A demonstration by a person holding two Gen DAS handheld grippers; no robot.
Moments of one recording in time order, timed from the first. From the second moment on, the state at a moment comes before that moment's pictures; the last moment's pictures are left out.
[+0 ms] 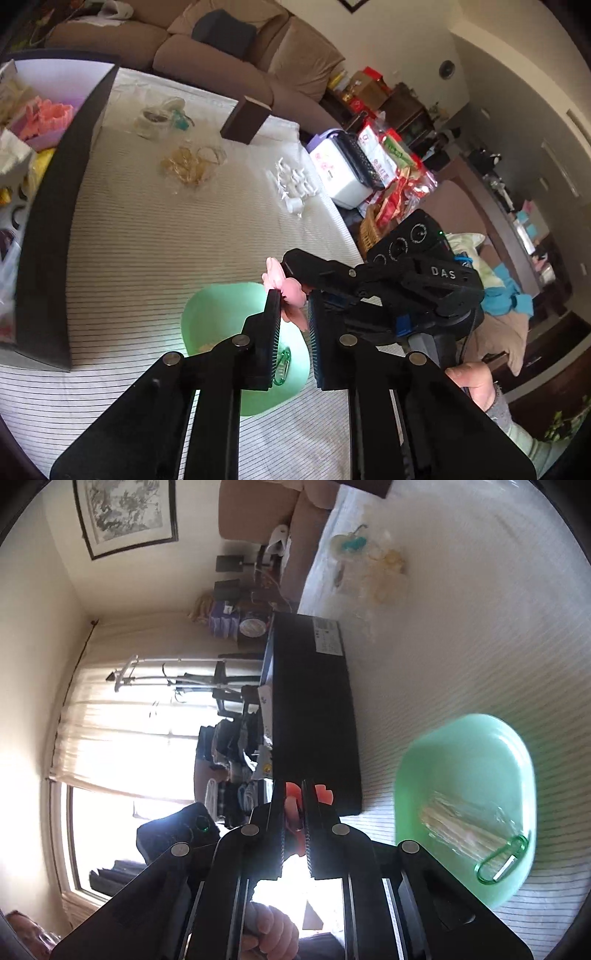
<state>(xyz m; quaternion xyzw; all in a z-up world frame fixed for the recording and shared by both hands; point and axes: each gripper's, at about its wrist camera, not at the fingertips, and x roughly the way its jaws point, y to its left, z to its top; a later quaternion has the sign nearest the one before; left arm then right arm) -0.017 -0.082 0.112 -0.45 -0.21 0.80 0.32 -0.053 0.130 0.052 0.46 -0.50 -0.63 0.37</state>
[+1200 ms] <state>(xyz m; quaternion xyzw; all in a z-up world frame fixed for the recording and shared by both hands) -0.236 -0.258 0.127 -0.54 -0.24 0.78 0.20 -0.274 -0.101 0.145 0.52 -0.09 -0.80 0.29</state>
